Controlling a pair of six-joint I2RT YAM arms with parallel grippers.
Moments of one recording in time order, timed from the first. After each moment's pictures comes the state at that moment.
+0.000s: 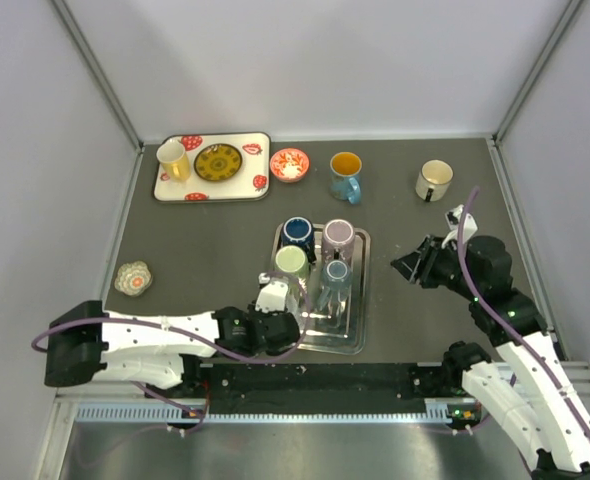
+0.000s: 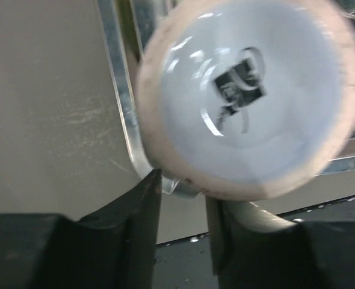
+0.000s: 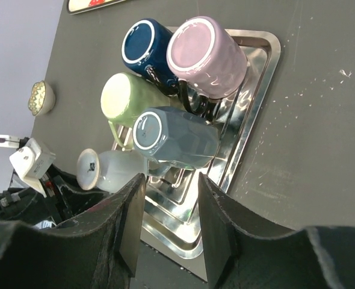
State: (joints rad) left arm -1.34 1.15 0.59 -0.62 -0.55 -0.96; right arm 0.31 0.57 0.68 -0.54 -0.30 0.54
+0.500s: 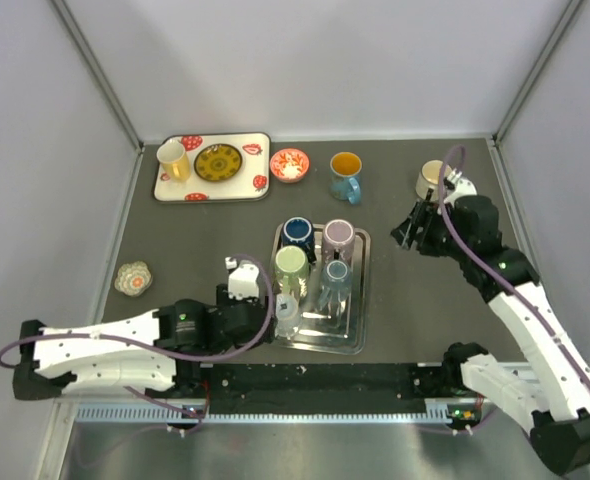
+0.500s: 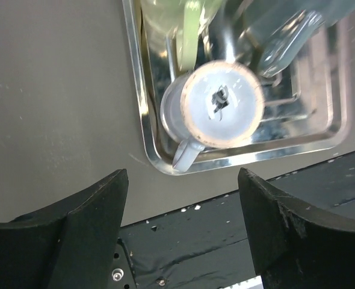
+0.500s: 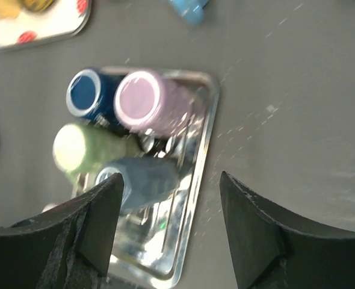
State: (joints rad) left arm -1.36 0.86 0.74 -0.91 -0.60 -1.01; right arm 0.31 0.82 0.88 -0.60 -0.15 0.49
